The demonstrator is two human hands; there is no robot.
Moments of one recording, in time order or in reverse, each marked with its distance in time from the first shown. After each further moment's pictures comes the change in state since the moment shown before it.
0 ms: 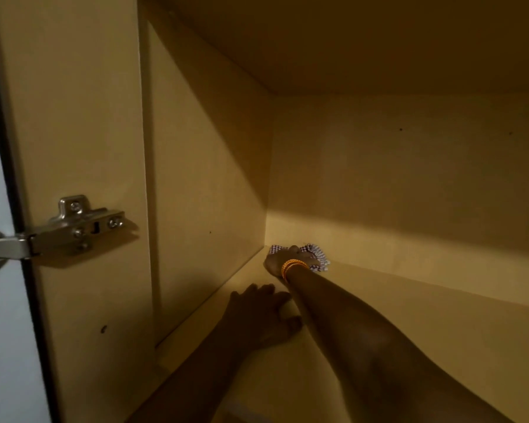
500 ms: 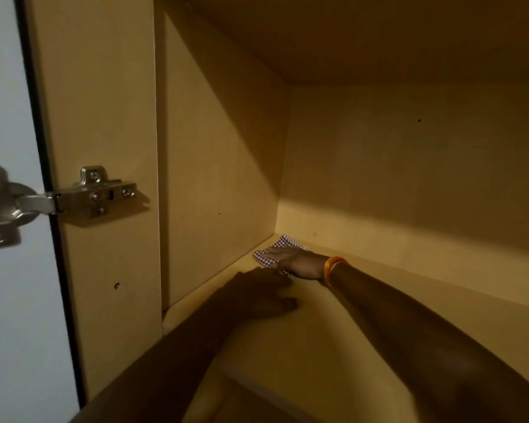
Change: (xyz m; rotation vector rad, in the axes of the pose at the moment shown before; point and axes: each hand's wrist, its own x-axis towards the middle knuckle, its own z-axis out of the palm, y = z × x) left_hand -0.008 0.001 -0.009 -0.130 -0.044 -0.029; right_hand -0.040 0.058 -0.018 -0.048 -0.318 -0.797
